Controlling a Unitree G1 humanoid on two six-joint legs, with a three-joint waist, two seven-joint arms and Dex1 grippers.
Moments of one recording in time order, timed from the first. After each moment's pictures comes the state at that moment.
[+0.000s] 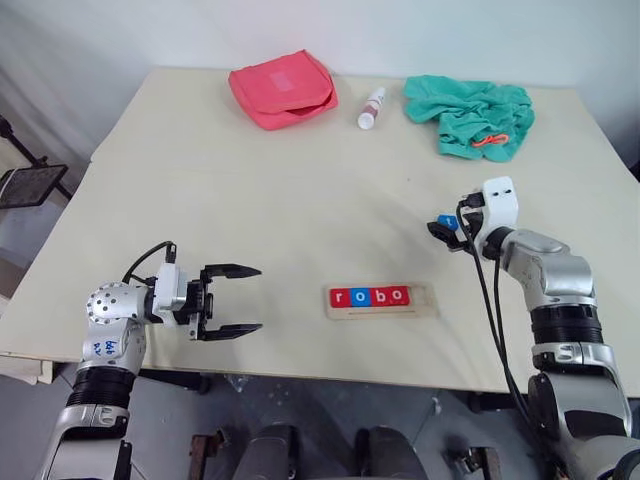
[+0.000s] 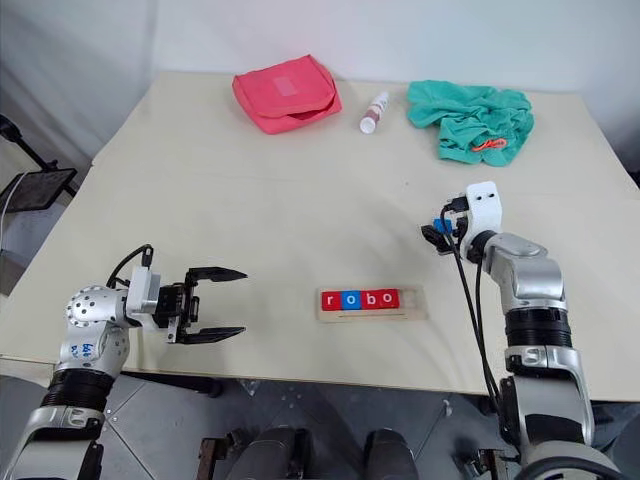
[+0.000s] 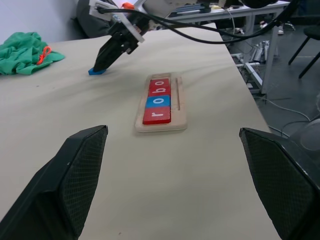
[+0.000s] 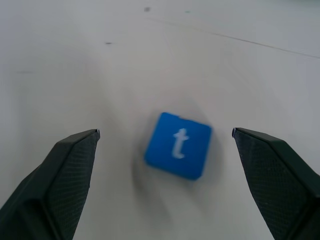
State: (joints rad) left arm -0.38 0.60 0.07 0.36 -0.53 -0.30 -1.50; right arm -0.78 -0.52 -0.13 0.53 0.18 0.57 0.47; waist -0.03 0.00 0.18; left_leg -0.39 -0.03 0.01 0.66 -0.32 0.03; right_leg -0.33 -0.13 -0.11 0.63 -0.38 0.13
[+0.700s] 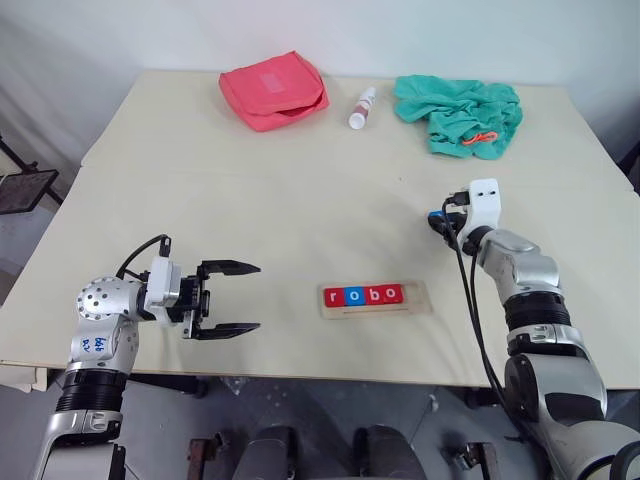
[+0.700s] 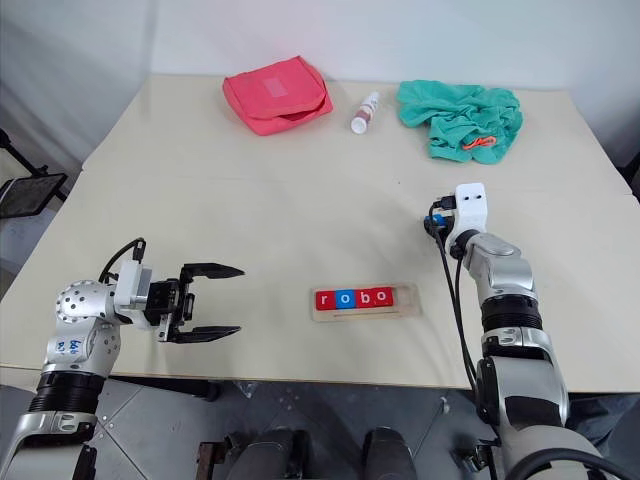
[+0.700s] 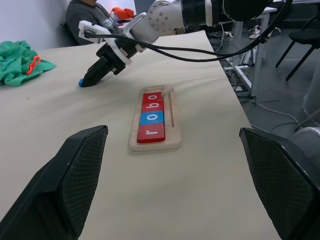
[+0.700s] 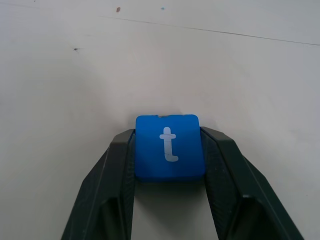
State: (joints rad) left arm -0.36 0.61 0.11 0.26 -0.54 -0.20 -1.49; right arm -0.82 -0.42 -0.17 0.69 0.17 0.42 0.38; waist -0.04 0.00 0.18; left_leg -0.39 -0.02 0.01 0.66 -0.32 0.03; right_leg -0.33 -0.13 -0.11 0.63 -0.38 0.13
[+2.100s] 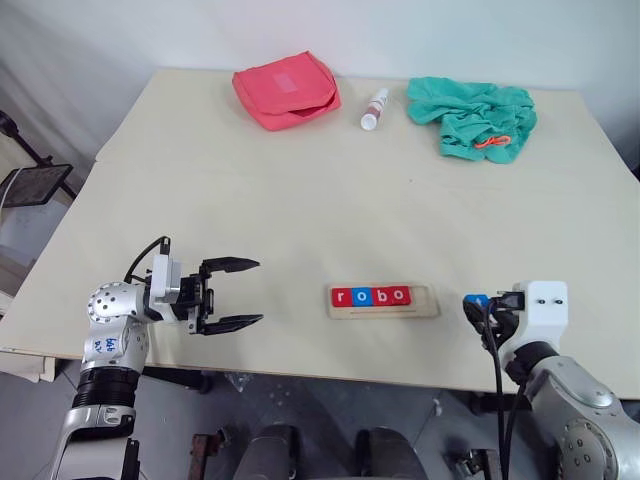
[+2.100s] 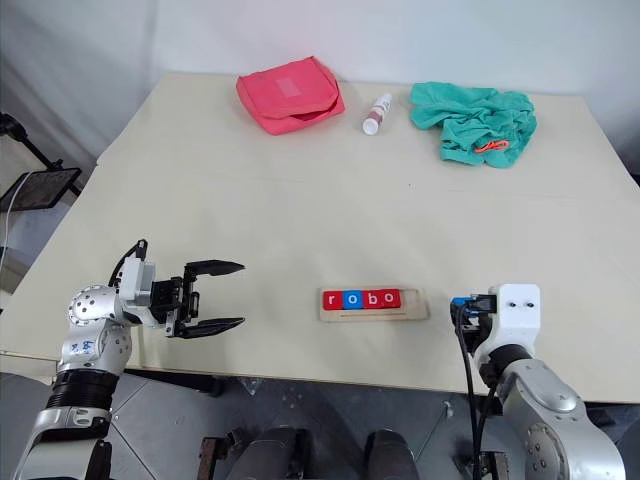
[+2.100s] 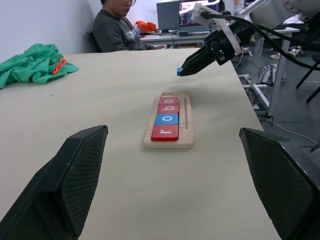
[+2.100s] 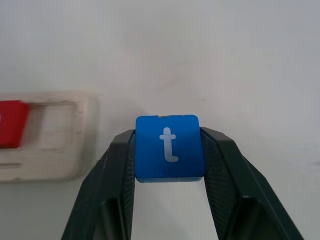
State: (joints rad) left arm -0.38 0.55 0.14 0.36 -0.55 -0.22 -1.50; right arm 0.11 -0.30 -0.40 -0.75 0.42 1.02 0.14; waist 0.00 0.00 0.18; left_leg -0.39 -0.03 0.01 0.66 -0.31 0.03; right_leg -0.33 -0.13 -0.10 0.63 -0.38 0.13
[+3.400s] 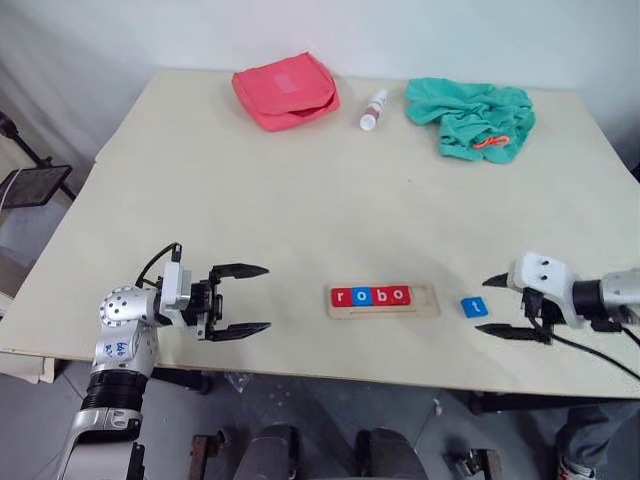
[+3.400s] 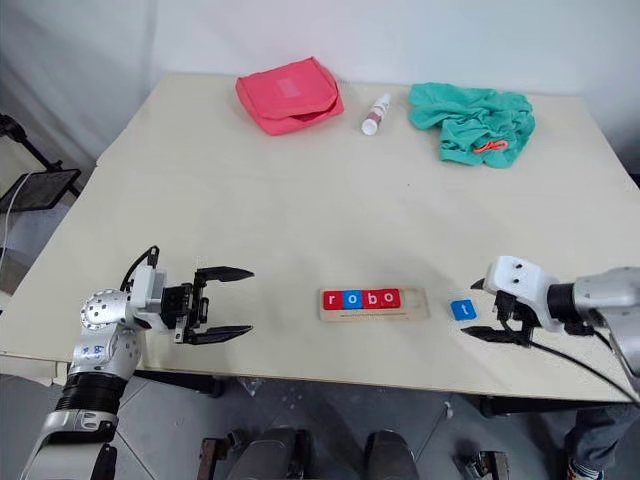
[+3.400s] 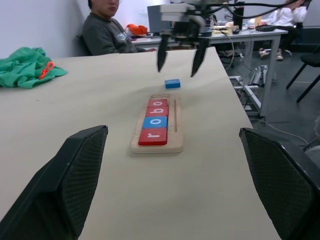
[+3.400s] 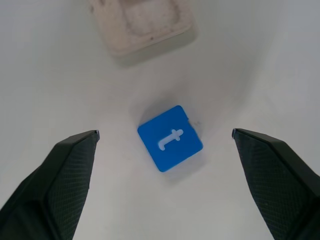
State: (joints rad) left arm -0.37 0.52 0.09 0.34 -0.55 -0.26 -1.50; right arm -0.36 -1.13 0.08 0.12 0.17 0.20 1.31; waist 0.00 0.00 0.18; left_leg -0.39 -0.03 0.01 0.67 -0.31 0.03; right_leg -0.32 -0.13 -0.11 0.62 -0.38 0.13
